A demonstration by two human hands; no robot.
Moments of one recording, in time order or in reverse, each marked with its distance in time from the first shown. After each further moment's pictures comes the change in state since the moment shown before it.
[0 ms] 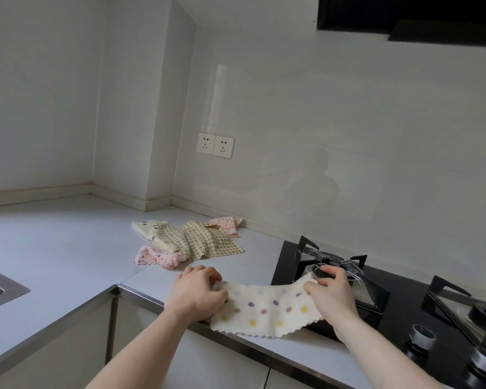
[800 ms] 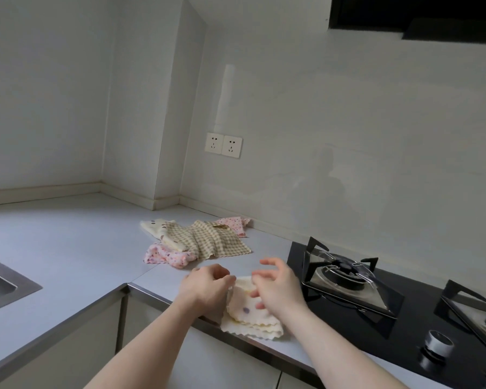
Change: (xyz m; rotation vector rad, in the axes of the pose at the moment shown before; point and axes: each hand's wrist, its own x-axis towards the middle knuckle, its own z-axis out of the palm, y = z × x) left_hand 0.009 -0.005 -0.006 -0.217 -0.053 -0.119; right_hand -0.035 -0.037 0.094 -0.001 -0.310 -0.154
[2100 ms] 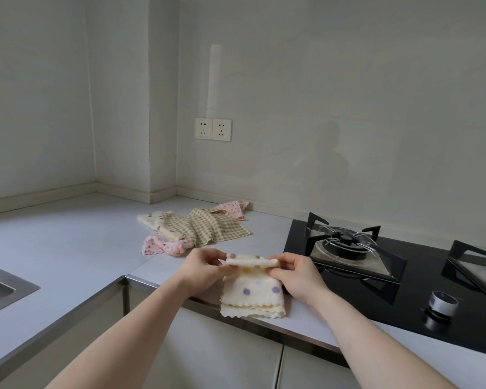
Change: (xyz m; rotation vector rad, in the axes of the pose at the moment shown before) left_hand -0.008 0.006 -0.010 -0.263 -0.057 0.045; right_hand 0.025 0.061 -0.039 0.064 -0.120 -0.014
